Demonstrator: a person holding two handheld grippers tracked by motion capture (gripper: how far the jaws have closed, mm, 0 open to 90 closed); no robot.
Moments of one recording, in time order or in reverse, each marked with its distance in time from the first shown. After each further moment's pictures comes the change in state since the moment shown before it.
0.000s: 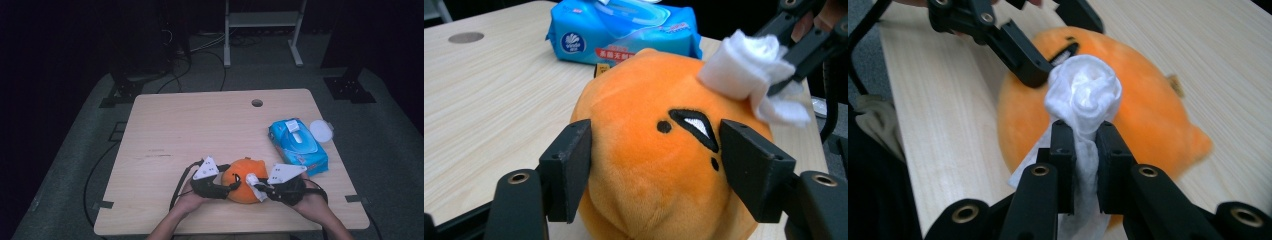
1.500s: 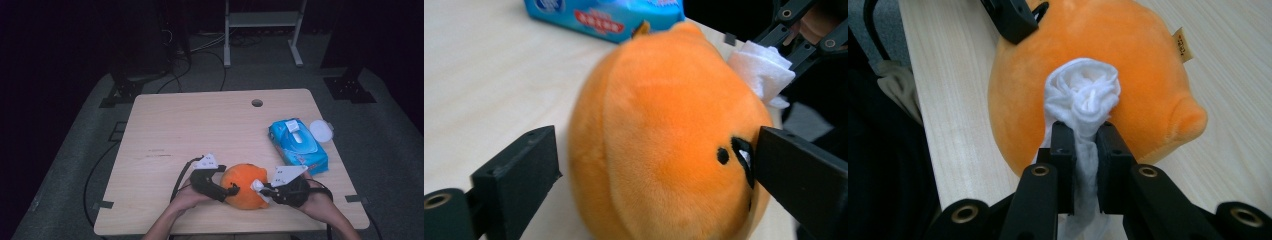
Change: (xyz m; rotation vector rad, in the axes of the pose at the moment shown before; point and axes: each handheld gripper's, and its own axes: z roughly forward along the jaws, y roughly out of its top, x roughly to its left) left arm 0.012 0.000 0.006 0.101 -0.156 -0.155; right arm -0.004 -0.010 -0.002 0.083 0.073 -0.037
